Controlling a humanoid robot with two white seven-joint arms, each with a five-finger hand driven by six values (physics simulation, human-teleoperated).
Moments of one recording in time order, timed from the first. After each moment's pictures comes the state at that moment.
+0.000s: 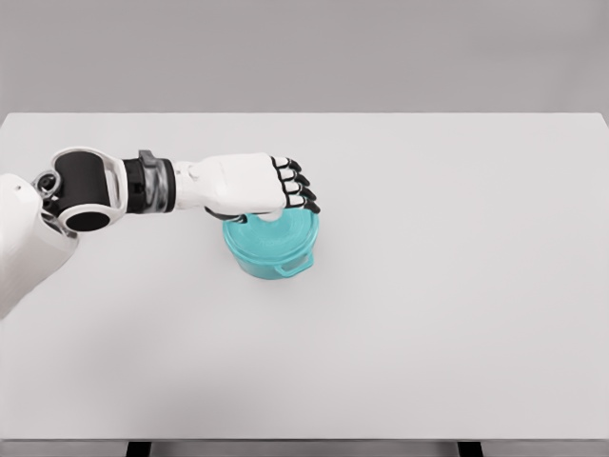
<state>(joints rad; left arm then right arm) -0.75 0.54 -0.70 -1.60 -0.66 -0.61 -0.61 0.03 0.00 -0.16 0.08 -0.02 -0.25 -0.15</state>
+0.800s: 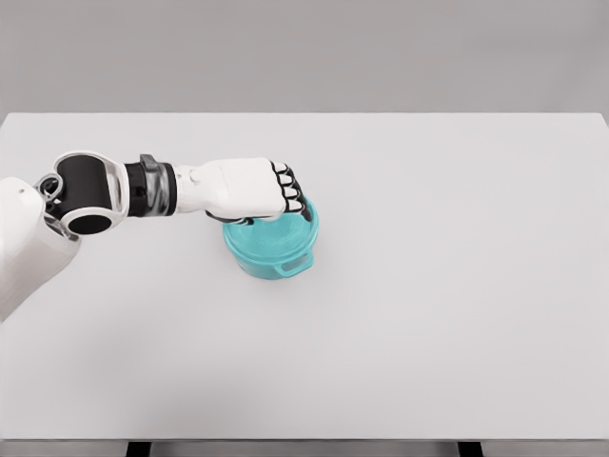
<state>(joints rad) -0.74 0.54 -0.71 -1.59 -0.67 -0.61 -0.61 0.03 0.00 -0.16 0.08 -0.02 -0.25 -0.15</state>
